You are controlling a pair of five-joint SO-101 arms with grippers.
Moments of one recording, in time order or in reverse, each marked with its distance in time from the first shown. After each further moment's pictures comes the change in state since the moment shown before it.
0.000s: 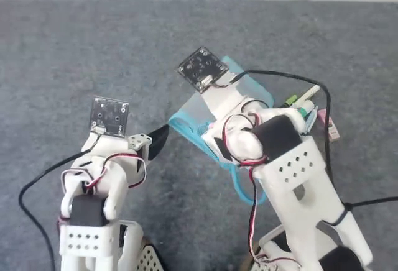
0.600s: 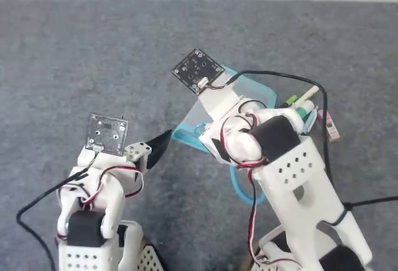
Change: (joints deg) left arm 1.3 -10.2 1.3 3.6 -3.8; right arm -1.3 0.0 -3.3 1.9 1.4
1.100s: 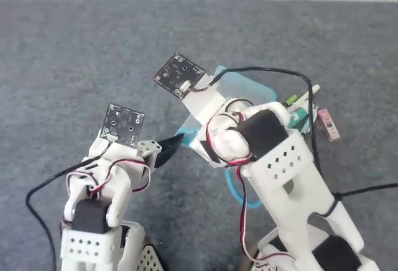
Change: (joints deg) left arm 3.2 8.2 0.1 -4.4 -1.1; right arm -4.4 5.3 -6.2 5.0 0.6
